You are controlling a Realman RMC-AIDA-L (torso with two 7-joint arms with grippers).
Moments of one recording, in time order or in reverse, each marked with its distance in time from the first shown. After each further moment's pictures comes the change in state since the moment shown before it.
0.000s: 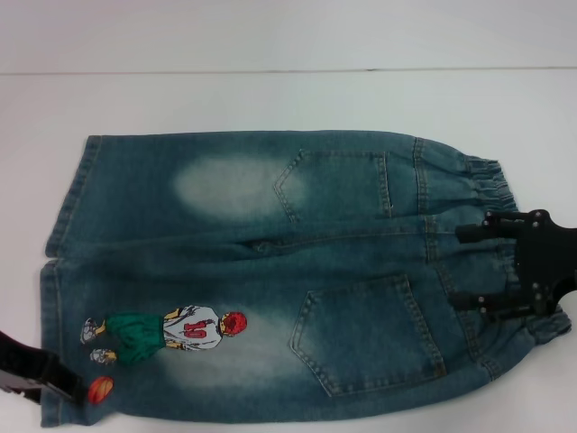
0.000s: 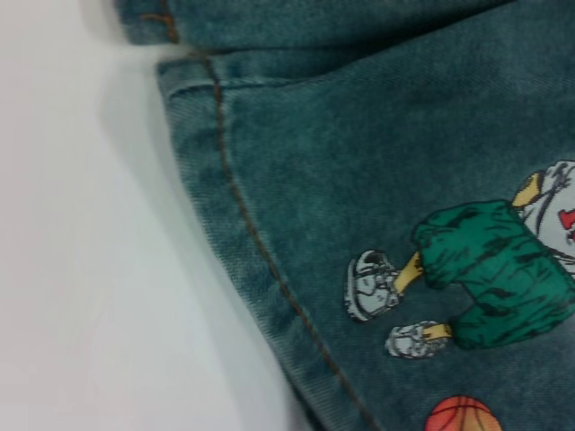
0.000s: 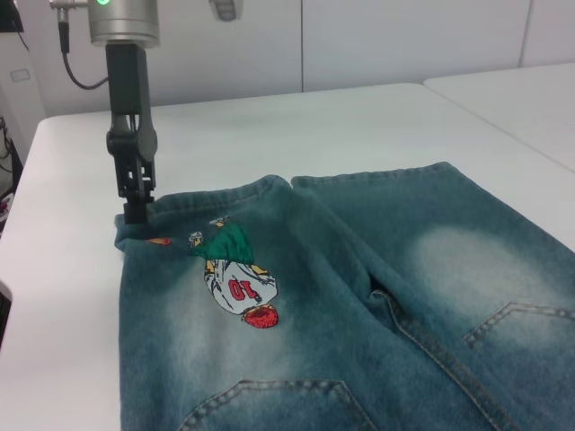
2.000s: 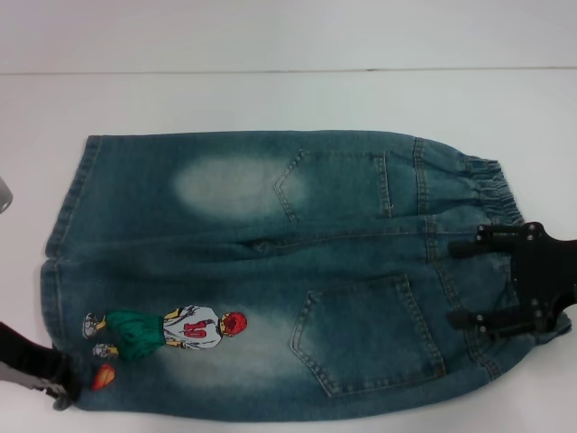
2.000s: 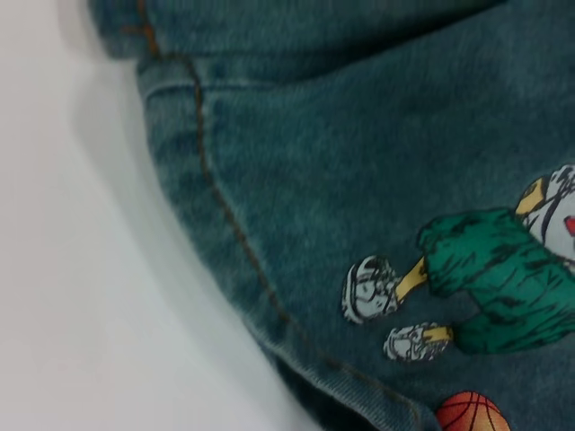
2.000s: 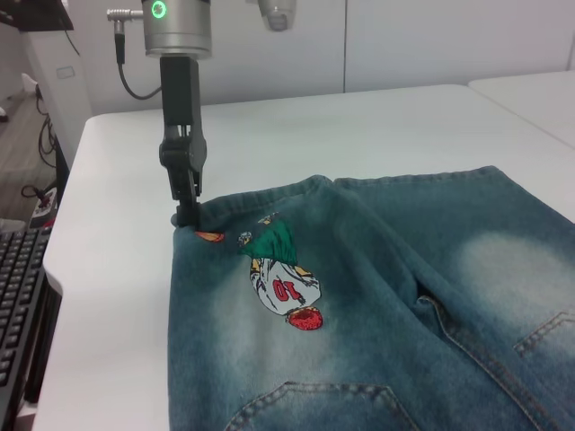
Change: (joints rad) left arm 0.008 -0.010 0.047 -0.009 -0.004 -0.045 -0.005; right arm -0.005 0.002 -0.027 -0.012 0.000 -0.044 -0.006
